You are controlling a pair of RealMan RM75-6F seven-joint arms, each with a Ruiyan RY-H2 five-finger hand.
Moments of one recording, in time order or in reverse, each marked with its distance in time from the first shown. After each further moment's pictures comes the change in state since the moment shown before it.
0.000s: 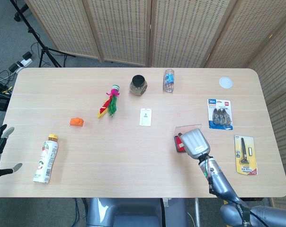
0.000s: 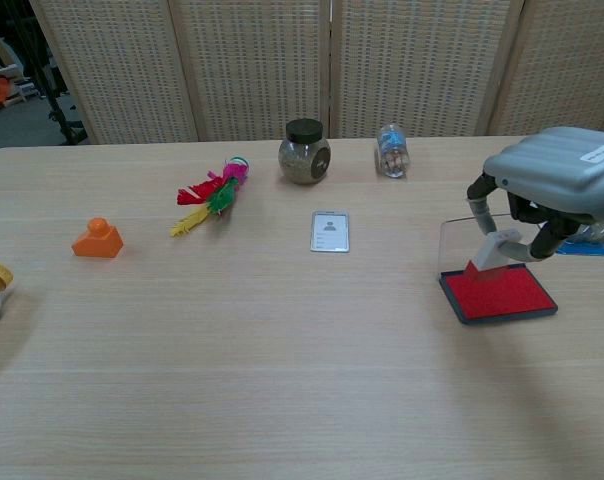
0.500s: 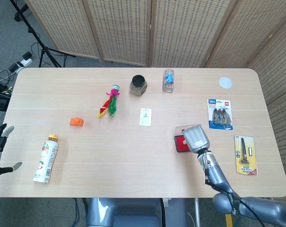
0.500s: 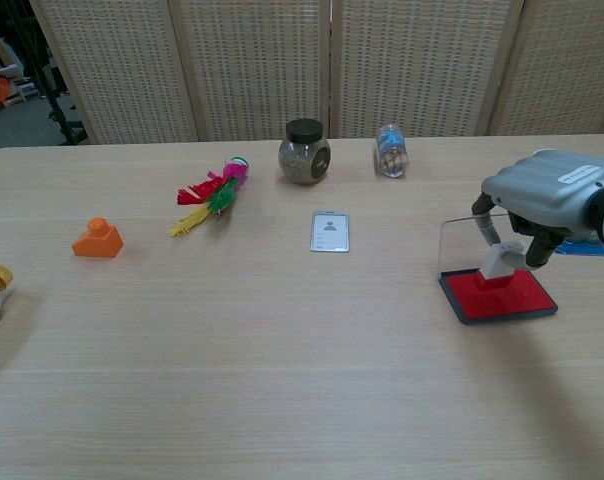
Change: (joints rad) left arm -0.013 -0.011 -0.009 0.006 -0.036 -0.023 0.024; right arm 0.064 -0.086 -0.013 0.169 0.132 -0.030 -0.018
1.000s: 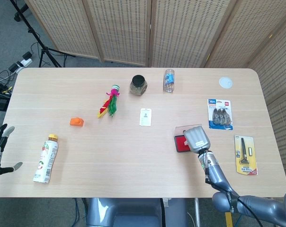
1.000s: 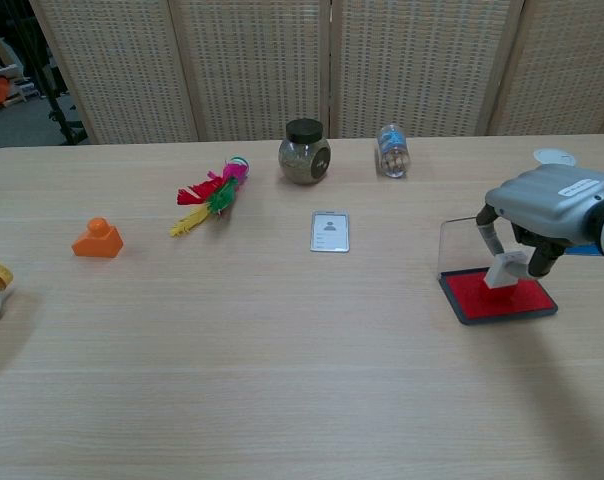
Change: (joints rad) left arm -0.001 -0.005 0.001 0.000 -0.004 0.001 0.010; right arm 0.015 -0.028 -0.035 0.070 0.010 -0.006 0.055
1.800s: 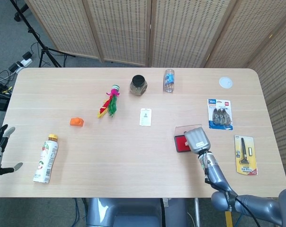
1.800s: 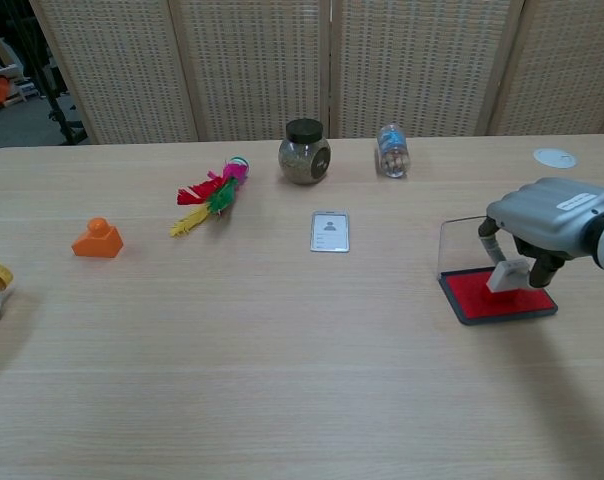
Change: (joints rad) left arm -0.001 -0.005 0.003 0.004 -0.005 -0.003 0.005; right arm 0.012 -0.032 -0.031 0.050 0.028 -0.004 0.014
